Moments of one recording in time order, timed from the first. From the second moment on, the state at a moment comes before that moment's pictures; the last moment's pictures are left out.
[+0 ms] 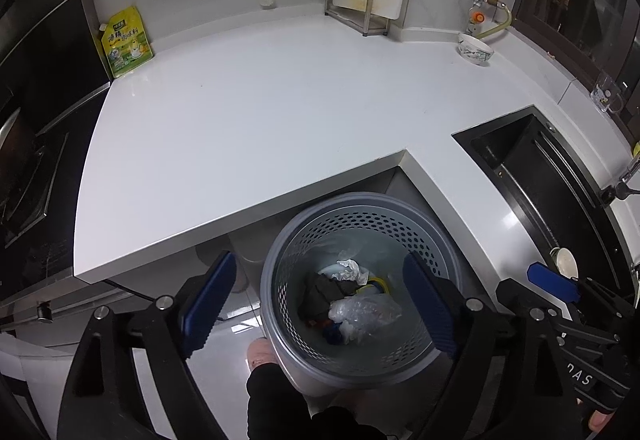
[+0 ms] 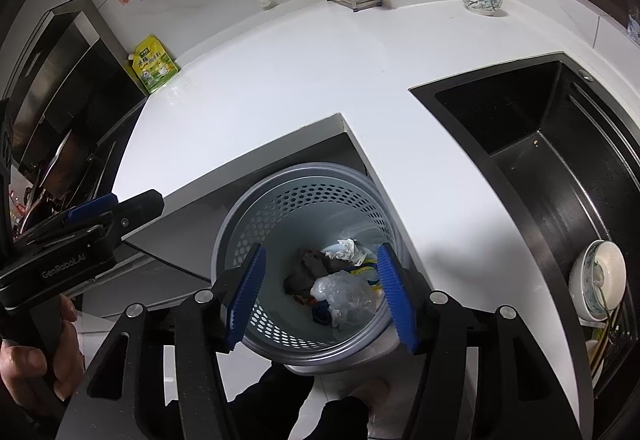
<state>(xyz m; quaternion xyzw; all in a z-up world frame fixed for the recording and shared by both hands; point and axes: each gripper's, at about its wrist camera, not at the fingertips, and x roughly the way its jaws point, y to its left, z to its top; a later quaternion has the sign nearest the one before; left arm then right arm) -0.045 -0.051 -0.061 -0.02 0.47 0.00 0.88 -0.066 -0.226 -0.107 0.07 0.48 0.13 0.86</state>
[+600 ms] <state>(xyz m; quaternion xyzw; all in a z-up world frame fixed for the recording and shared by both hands) -0.044 -0.050 -0.055 -0.01 0.48 0.02 0.88 -0.067 -0.231 -0.104 0.08 0.48 0.12 0.86</state>
